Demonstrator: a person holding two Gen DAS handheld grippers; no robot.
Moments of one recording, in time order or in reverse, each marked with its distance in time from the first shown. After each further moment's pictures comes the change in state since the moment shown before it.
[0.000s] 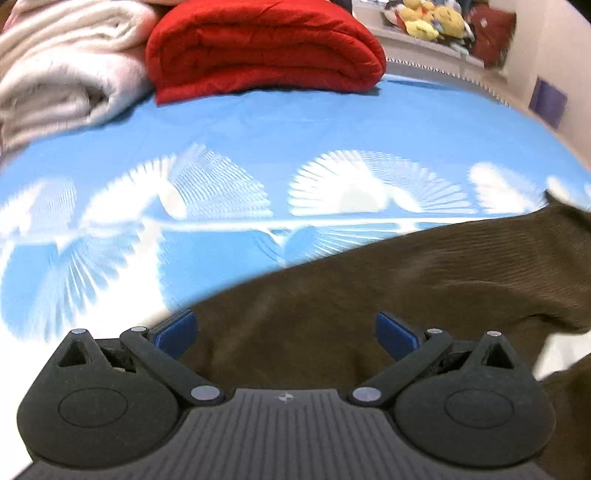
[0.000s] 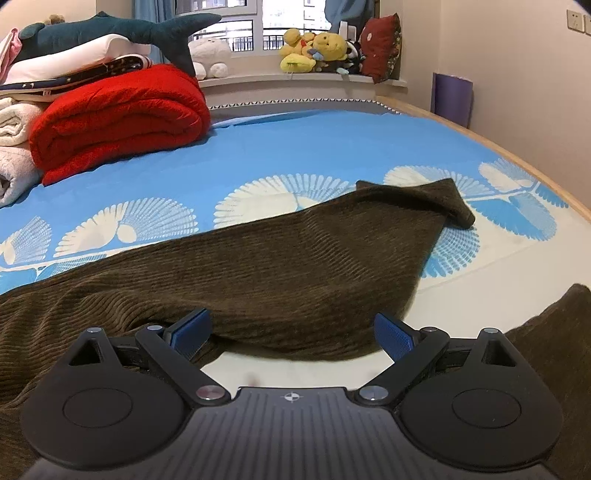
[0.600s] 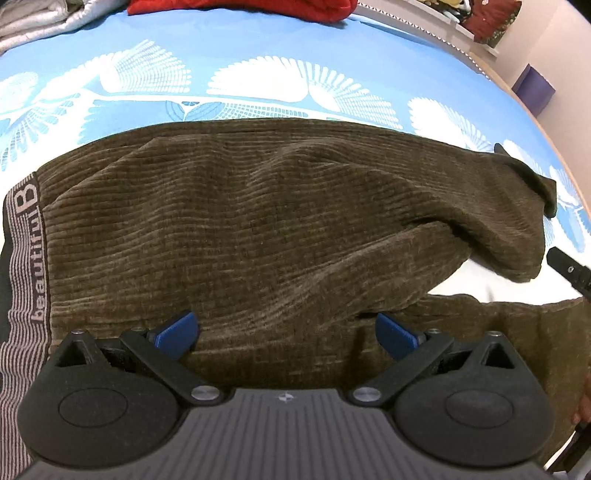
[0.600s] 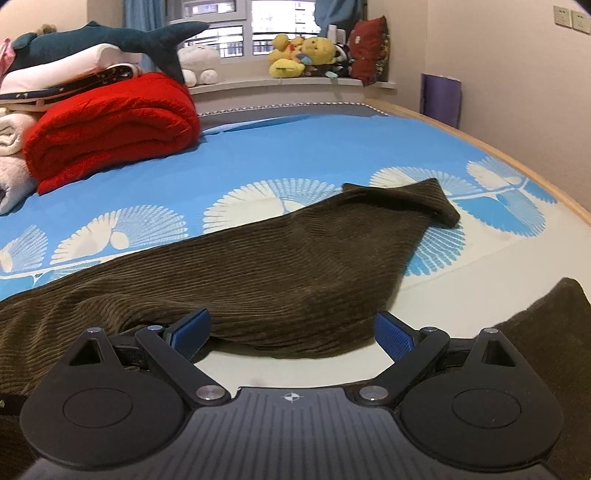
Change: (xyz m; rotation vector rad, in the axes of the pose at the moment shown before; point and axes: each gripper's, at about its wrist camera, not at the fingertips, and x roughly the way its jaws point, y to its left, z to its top) left arm -0.027 -0.088 -0.075 -0.164 0.203 -0.166; right arm -0.016 0.000 -0.009 0.011 -0.014 -0.003
